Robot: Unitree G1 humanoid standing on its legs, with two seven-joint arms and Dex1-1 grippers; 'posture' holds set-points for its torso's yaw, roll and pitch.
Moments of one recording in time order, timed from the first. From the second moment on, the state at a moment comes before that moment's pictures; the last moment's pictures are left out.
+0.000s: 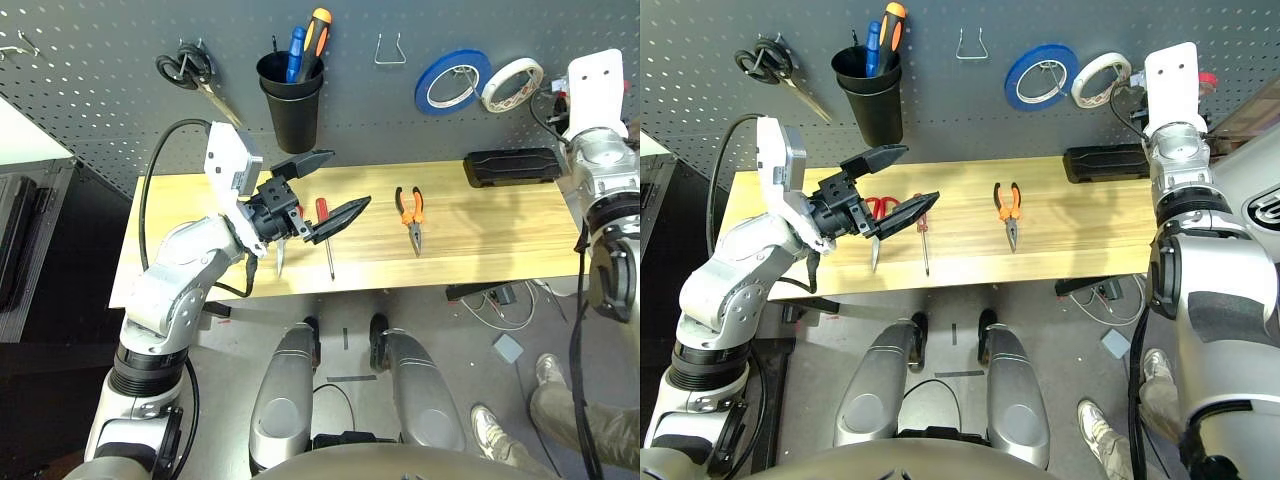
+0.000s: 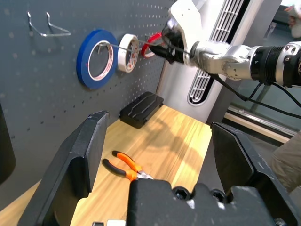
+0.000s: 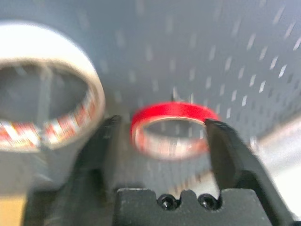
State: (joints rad) left arm -0.35 0.45 -0.04 -0.47 -0.53 0.48 -0.67; right arm -1.09 -0.60 -0.15 1.32 -0.14 -0.41 -0.02
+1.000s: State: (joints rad) left arm -0.35 0.48 -0.04 -0.47 -0.52 0.49 -0.66; right arm -0.80 -0.34 -0.10 1.18 -0.04 -0.03 0.35
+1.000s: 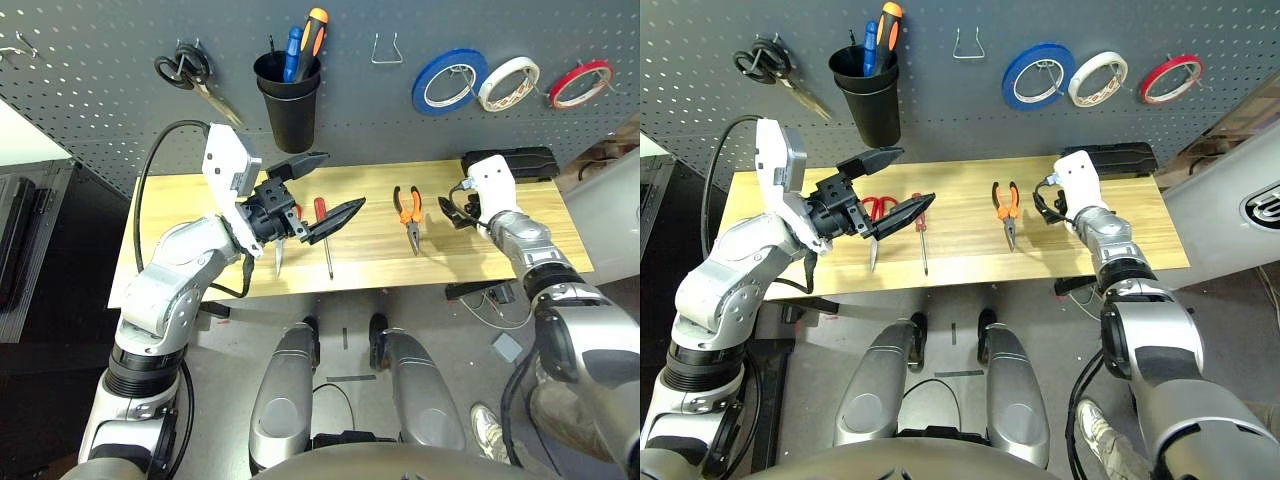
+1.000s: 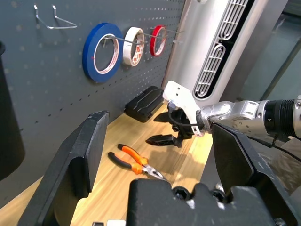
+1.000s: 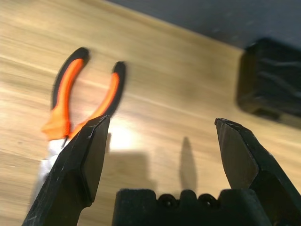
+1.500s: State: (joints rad) left arm -0.35 0.49 -0.04 -0.47 -0.51 0.50 -0.66; right arm -0.90 -0.25 -0.16 1.18 0.06 0.28 0.26
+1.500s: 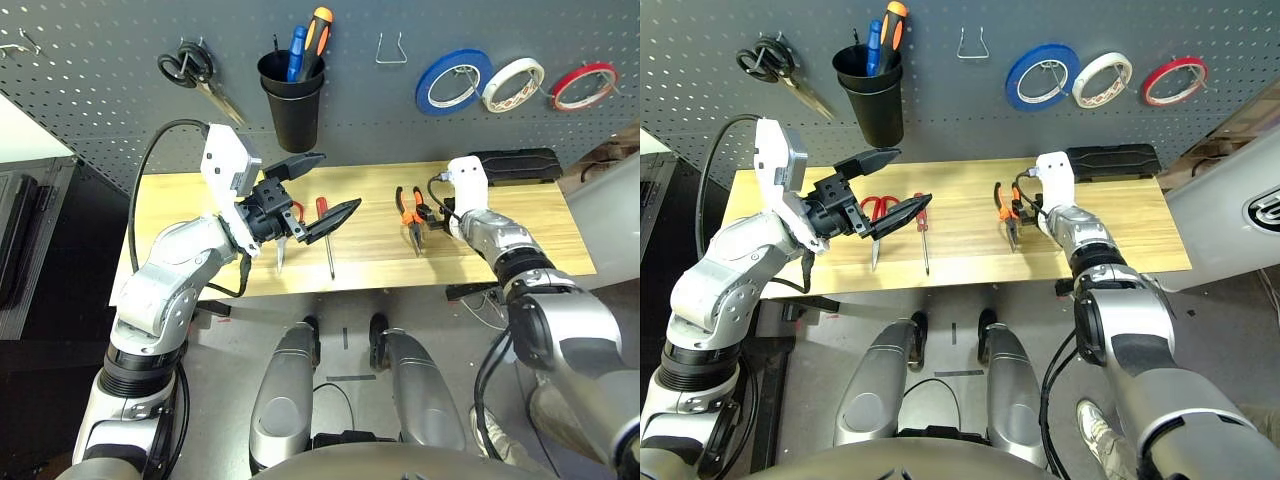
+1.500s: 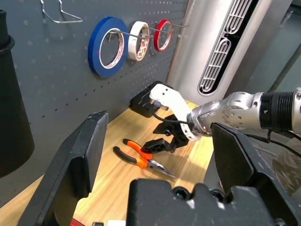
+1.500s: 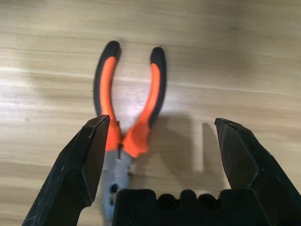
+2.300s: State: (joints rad) left arm -0.31 0.73 -0.06 -0.45 -0.43 0.61 -0.72; right arm -0.97 -0.17 -0.23 1.30 0.07 0.32 0.09
